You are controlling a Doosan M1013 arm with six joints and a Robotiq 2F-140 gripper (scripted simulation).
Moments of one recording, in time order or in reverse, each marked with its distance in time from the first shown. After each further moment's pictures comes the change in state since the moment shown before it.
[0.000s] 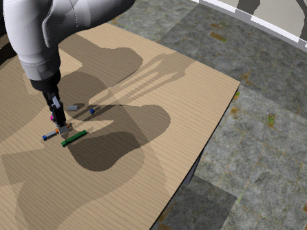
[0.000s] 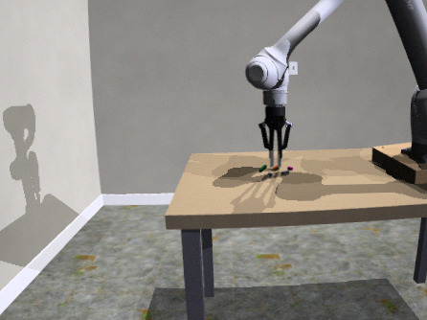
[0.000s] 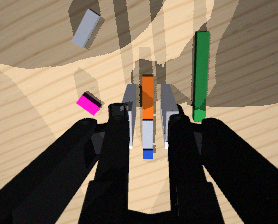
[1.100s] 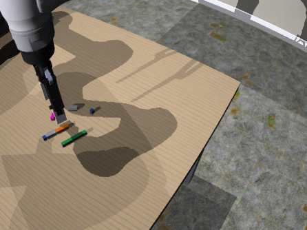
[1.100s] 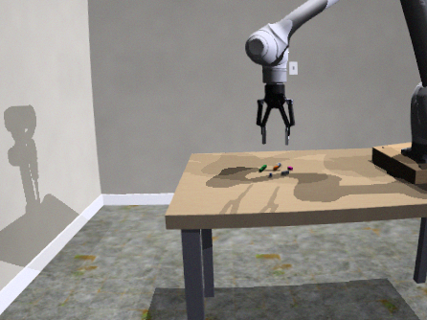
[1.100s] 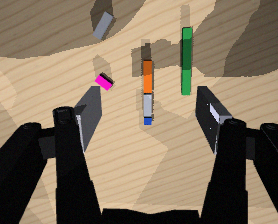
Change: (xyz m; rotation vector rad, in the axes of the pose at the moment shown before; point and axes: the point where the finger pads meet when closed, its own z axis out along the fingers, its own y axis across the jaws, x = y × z) arm 0.000 0.000 -0.082 0.000 0.000 0.000
